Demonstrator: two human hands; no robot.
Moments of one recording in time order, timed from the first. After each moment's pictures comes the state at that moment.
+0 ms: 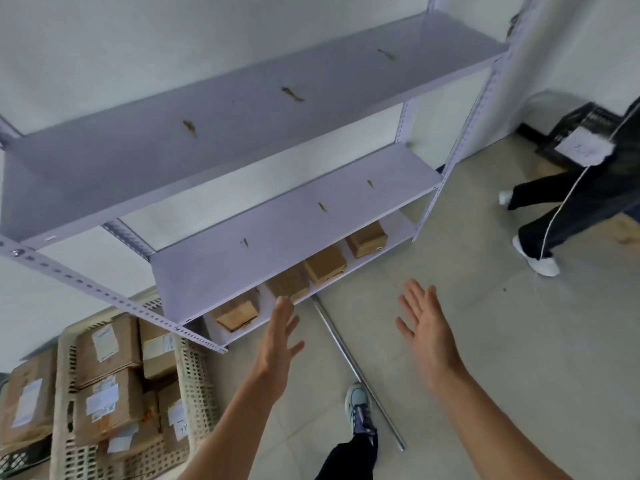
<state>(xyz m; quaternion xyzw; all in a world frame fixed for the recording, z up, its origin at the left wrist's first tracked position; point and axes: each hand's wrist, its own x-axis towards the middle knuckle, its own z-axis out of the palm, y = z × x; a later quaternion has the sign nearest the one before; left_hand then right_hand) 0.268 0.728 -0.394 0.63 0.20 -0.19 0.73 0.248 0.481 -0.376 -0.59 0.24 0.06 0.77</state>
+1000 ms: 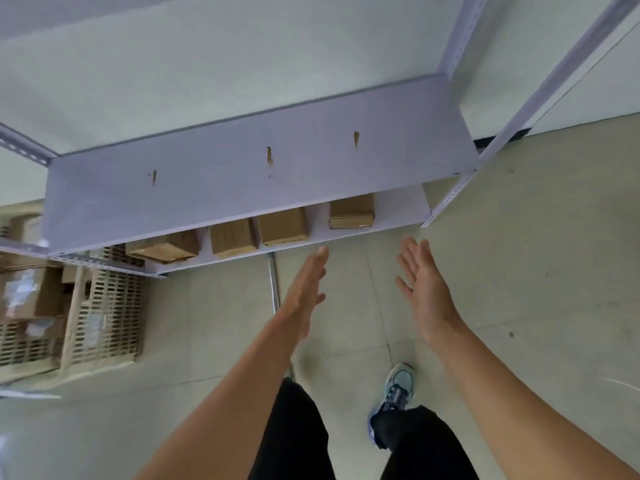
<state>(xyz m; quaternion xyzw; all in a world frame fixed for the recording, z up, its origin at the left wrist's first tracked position) 0.517 0.352 -0.545 0.61 0.36 -0.19 0.68 0.561 0.160 -0.564 -0.61 0.20 0.26 0.72</state>
